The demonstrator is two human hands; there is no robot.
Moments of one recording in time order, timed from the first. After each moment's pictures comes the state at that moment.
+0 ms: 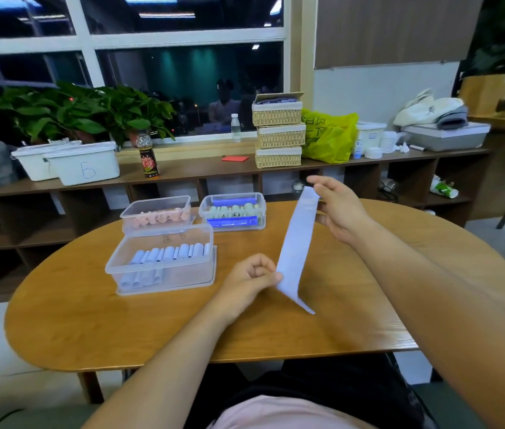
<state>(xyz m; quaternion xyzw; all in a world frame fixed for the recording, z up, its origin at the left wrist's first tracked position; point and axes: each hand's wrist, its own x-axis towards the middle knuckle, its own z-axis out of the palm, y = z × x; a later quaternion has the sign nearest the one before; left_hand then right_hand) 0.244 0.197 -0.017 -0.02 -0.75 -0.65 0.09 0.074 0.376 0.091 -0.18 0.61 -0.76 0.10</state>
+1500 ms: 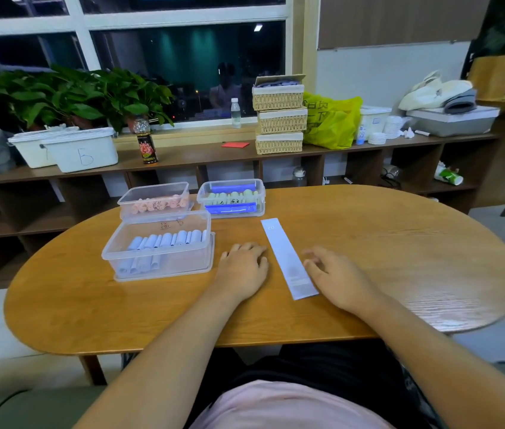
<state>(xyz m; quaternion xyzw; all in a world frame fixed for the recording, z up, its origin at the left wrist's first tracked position) 0.204 0.188 -0.037 0.11 -0.98 -0.13 0.11 0.142 0.423 -0.028 -0.32 0.89 -0.33 0.00</state>
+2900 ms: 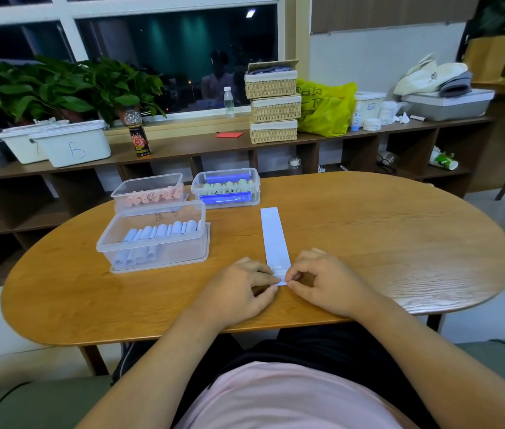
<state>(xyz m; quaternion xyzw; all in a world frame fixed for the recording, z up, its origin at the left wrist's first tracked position) 0.281 0.205 -0.044 -0.11 -0.96 -0.16 0.19 0.165 0.429 -0.049 -0.49 0.81 -0.31 -0.08</state>
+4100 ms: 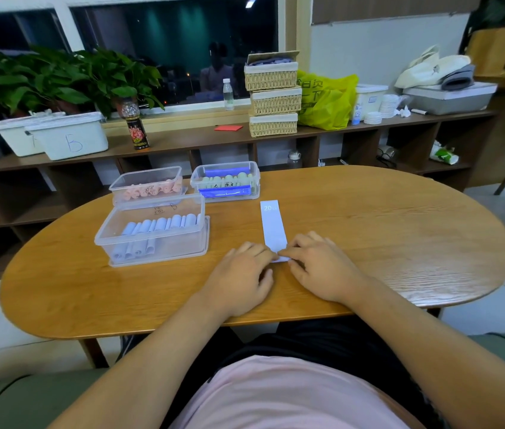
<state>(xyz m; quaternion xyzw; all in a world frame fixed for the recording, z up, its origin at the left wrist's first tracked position) 0.271 0.211 -0.035 -0.08 -0.98 -0.07 0.18 0.156 0.412 -0.043 -0.46 0.86 -0.16 -0.11</state>
